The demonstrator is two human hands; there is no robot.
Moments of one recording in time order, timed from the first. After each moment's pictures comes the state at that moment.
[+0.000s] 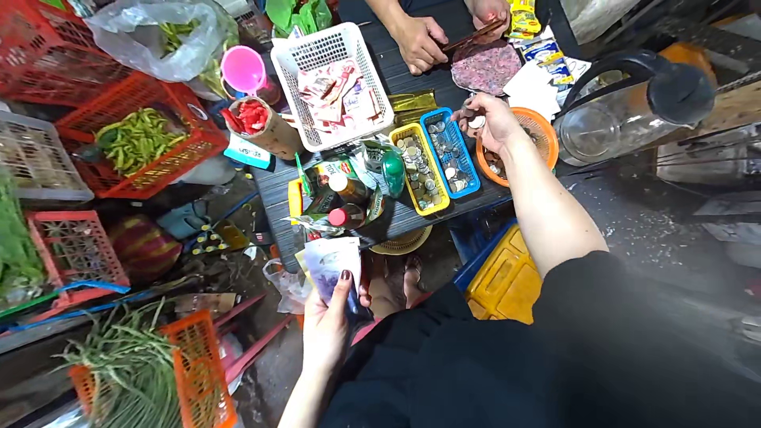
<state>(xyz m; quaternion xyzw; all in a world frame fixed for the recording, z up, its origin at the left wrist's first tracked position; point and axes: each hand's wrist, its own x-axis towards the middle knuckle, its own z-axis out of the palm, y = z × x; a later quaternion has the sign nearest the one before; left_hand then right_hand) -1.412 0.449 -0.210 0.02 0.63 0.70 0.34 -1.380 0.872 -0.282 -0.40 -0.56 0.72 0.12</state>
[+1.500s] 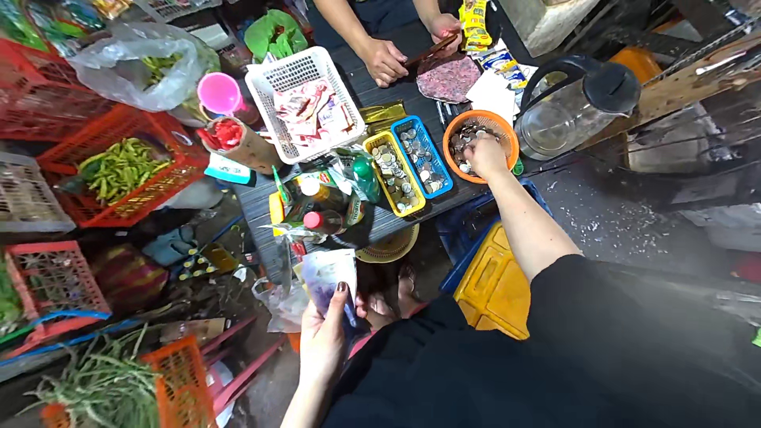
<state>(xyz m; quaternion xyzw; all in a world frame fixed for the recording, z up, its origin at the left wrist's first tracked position) -1.372 0.446 -0.203 0.03 0.63 0.69 0.35 -1.280 0.879 -0.331 -0.48 -0.85 0.20 -0.05</state>
